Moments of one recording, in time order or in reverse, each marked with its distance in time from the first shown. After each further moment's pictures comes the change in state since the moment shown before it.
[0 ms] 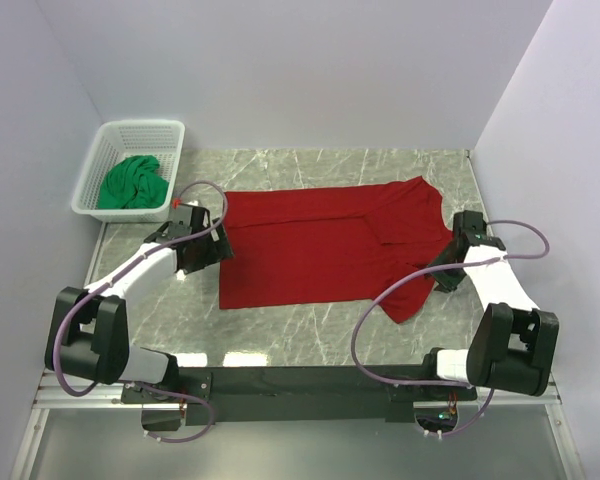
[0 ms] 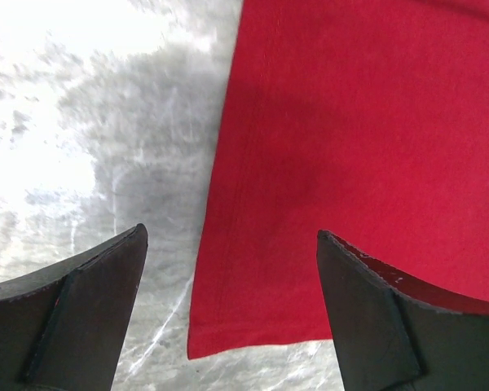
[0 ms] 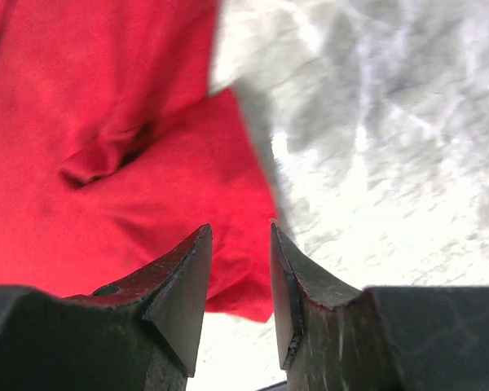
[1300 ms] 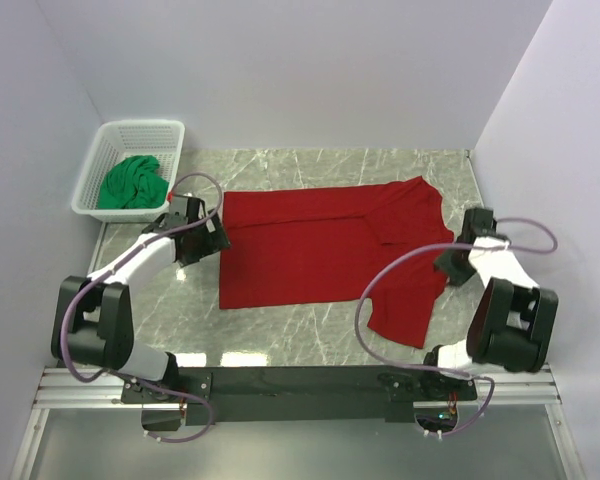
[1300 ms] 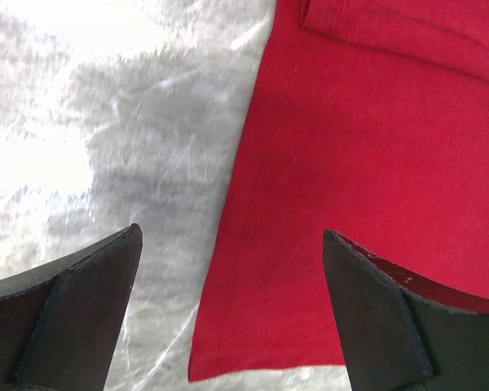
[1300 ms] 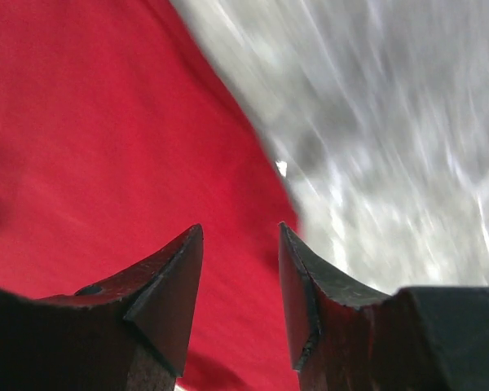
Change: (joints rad) left arm 0.048 0.084 0.072 0.011 0.000 -0.004; right arm -0.112 0.158 0.067 0.148 0.040 -0.034
